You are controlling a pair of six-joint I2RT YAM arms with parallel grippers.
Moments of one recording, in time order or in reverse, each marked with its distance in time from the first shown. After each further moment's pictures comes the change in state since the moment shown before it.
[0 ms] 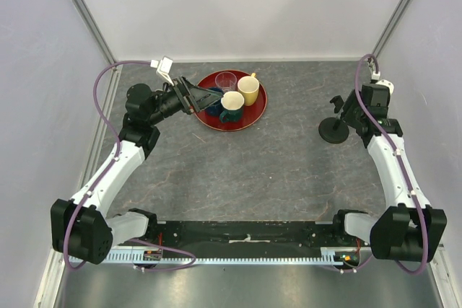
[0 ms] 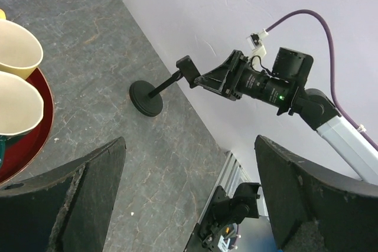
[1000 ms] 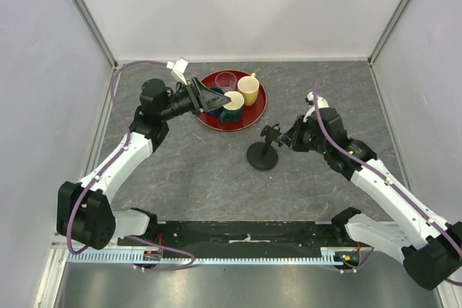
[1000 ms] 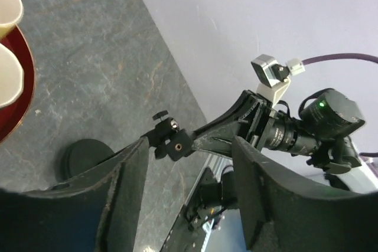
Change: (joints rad) left arm -0.033 0.109 0.025 0.001 0.048 -0.041; right arm 0.540 -0.191 -0.127 0.033 -0.246 0.183
